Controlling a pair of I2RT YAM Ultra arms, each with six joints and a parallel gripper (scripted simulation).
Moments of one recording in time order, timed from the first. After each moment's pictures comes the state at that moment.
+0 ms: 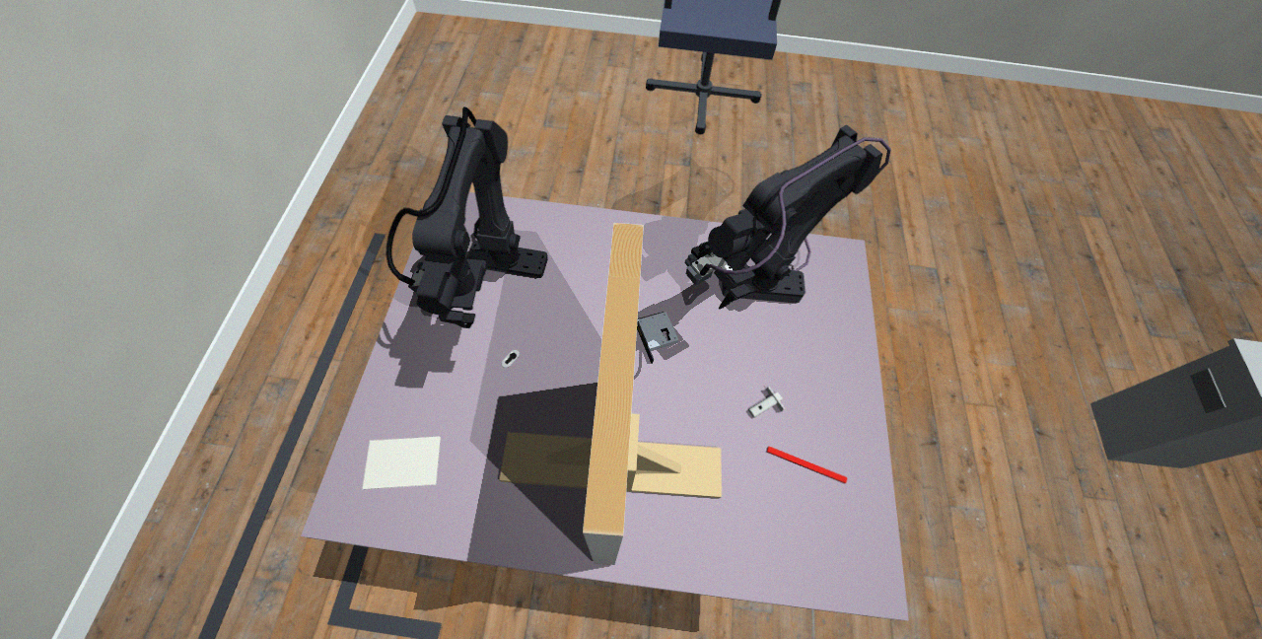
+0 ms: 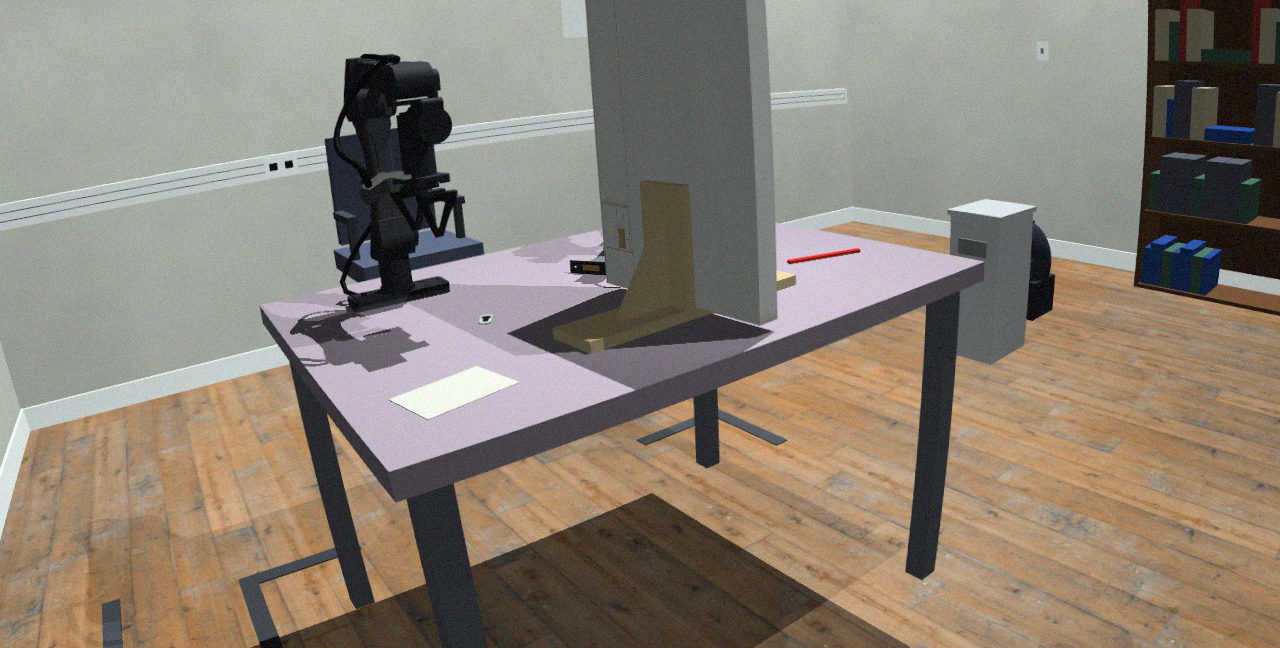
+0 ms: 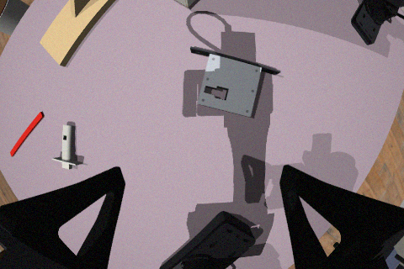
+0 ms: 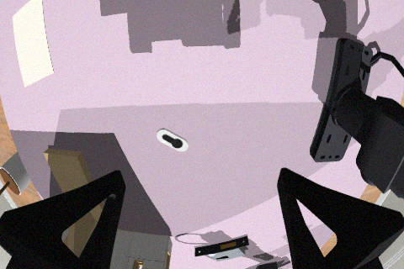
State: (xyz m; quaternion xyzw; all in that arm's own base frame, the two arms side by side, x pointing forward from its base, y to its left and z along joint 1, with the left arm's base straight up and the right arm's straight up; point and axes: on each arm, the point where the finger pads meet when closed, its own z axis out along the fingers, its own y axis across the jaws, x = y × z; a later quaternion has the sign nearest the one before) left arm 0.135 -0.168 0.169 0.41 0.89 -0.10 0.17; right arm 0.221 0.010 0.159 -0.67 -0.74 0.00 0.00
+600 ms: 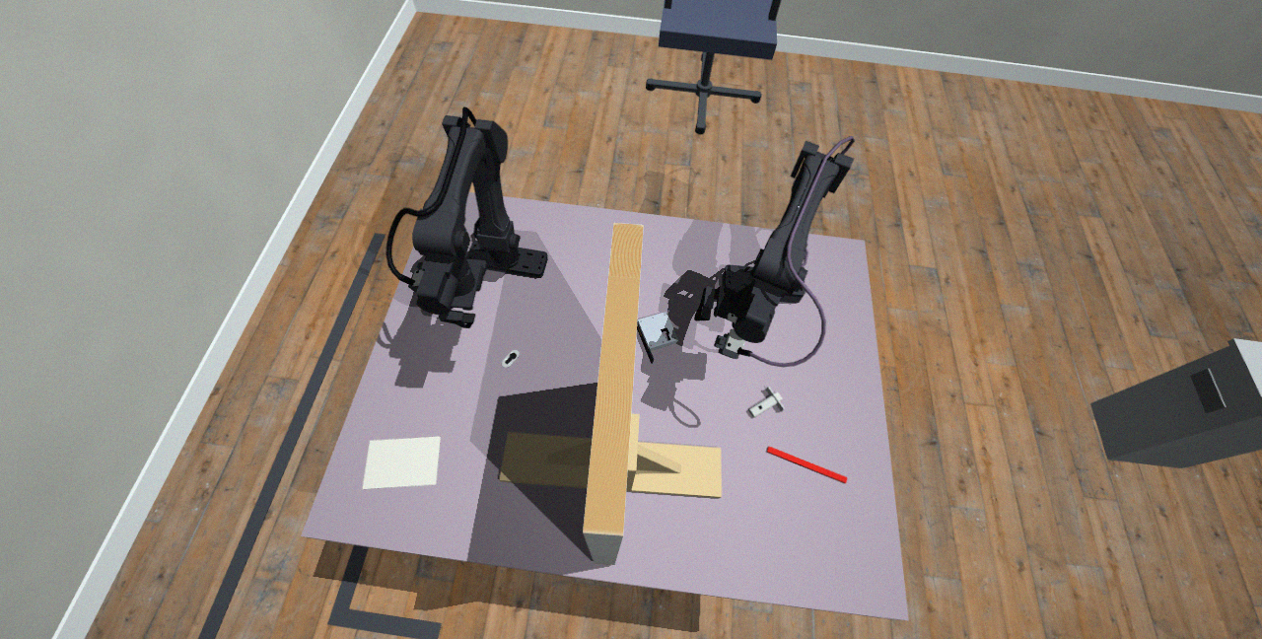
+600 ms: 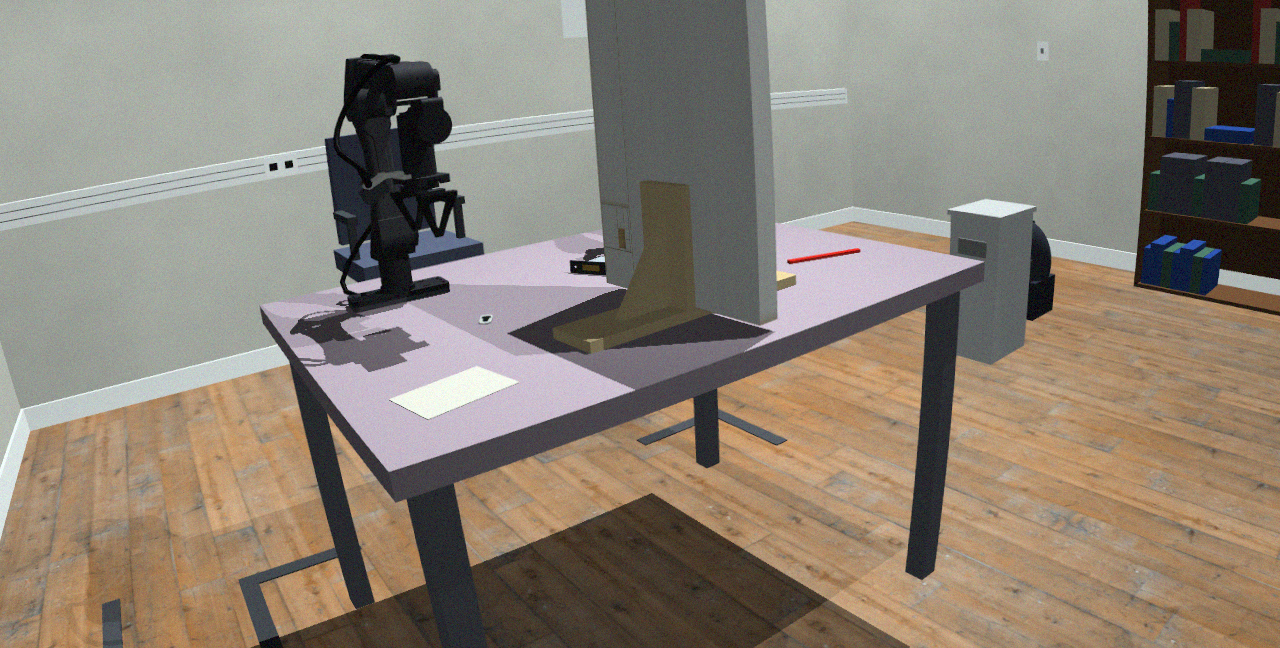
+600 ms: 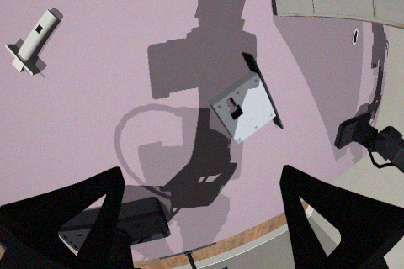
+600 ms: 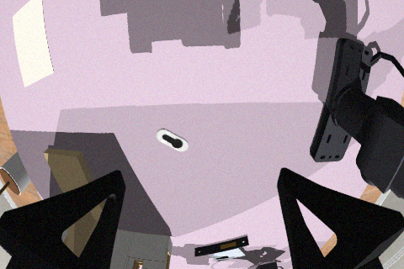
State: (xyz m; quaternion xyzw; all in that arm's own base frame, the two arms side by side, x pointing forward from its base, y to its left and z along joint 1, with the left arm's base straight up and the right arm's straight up) left arm 0.199 -0.144 0.135 0.05 0.98 -0.18 -0.02; right arm 0.221 0.010 0.159 -0.67 -0.74 0.00 0.00
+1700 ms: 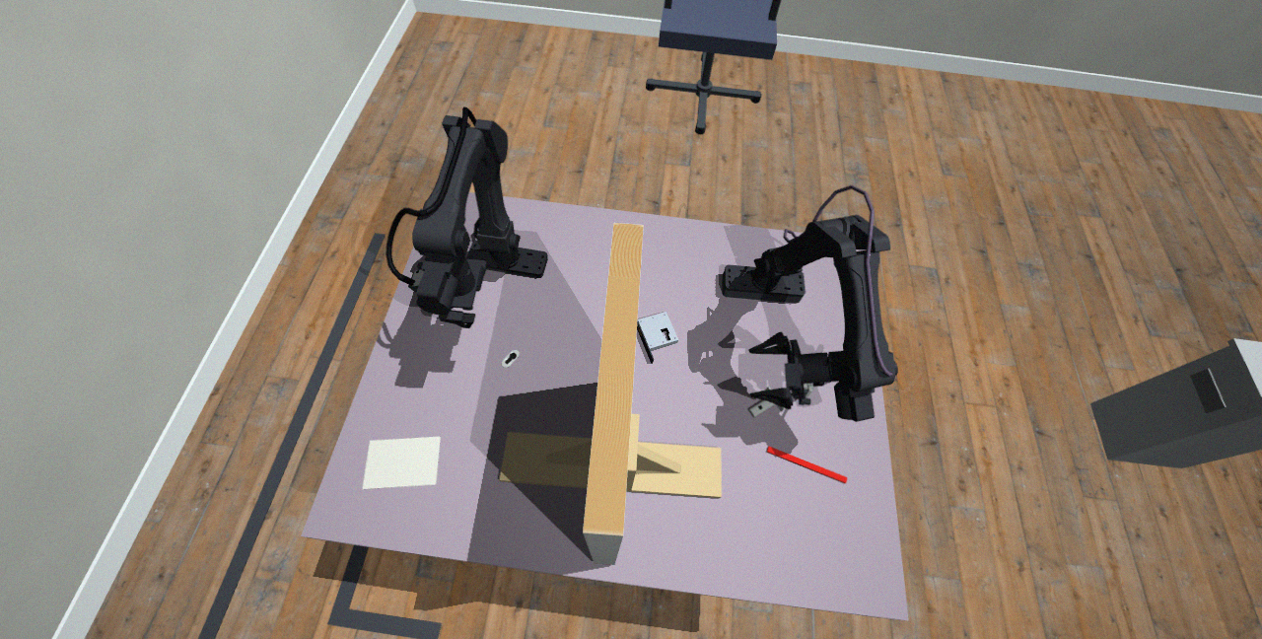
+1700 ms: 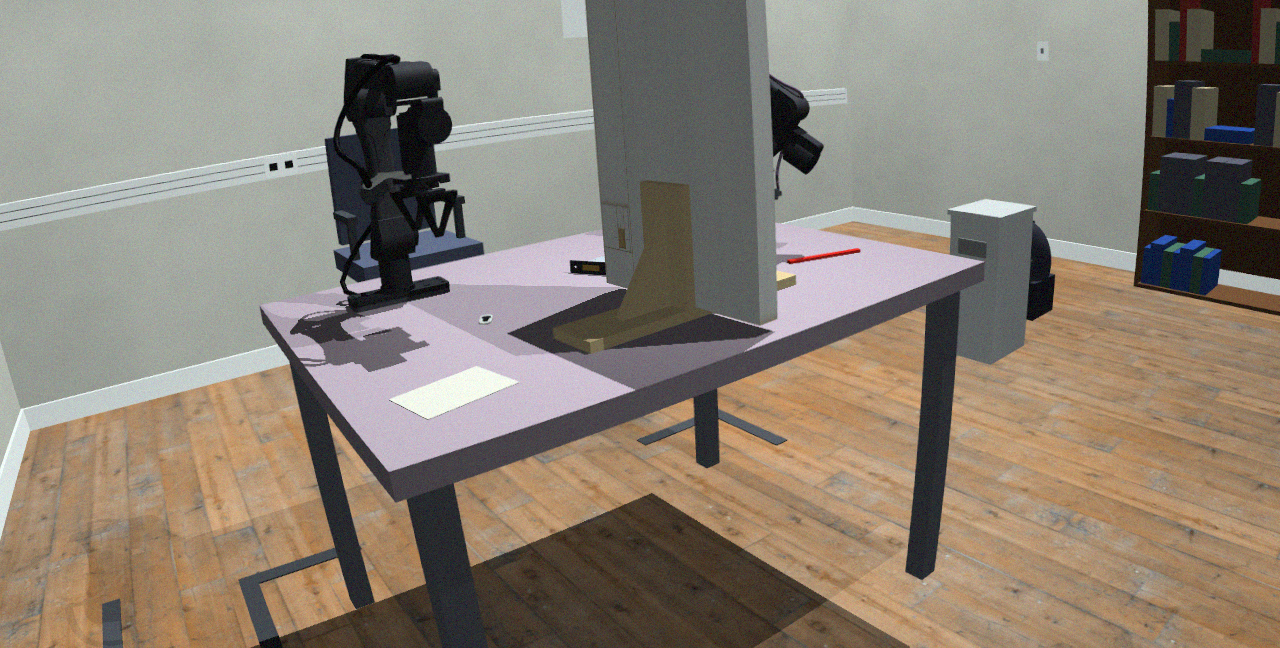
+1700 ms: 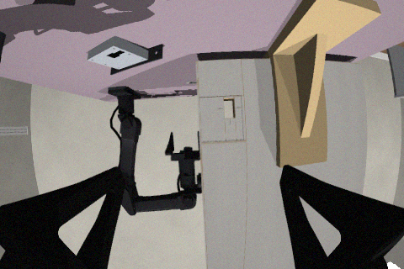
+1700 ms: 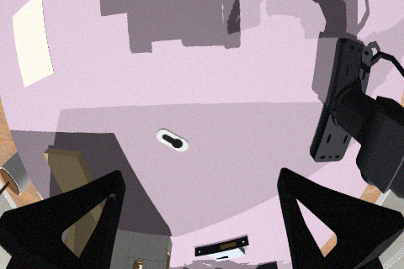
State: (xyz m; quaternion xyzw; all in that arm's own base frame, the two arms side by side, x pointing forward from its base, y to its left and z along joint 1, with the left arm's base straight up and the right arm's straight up) left arm 0.301 -0.068 0.133 -0.59 0.61 -0.39 -0.37; right arm 0.221 0.010 0.159 -0.67 -0.74 0.00 0.00
